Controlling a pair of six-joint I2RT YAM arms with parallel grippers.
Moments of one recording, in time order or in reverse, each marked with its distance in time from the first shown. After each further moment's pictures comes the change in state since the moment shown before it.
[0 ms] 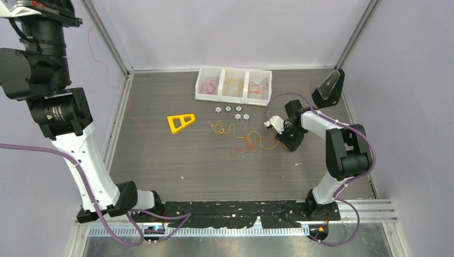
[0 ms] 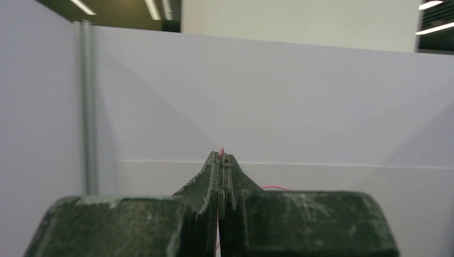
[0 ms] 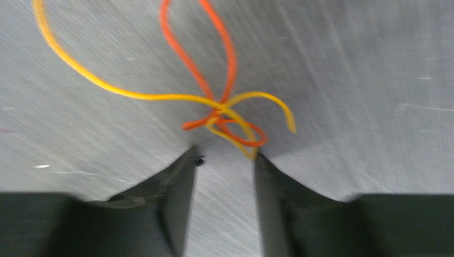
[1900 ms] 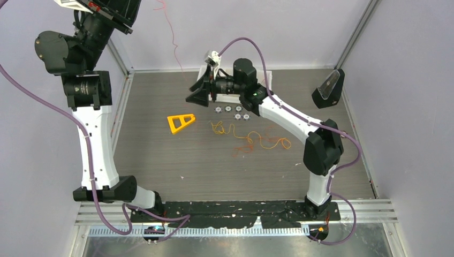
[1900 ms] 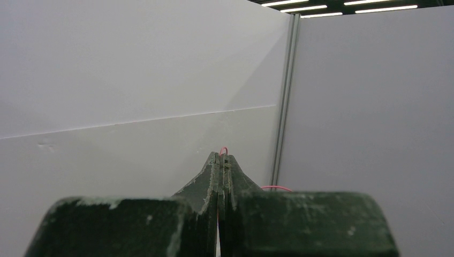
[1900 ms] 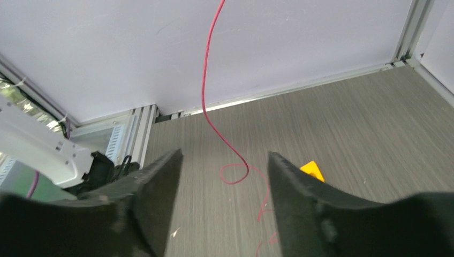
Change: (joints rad) left arm -0.163 0.074 -0.182 0.257 0.449 -0.337; right arm 0.523 0.185 0.663 1.007 -0.697 1.046
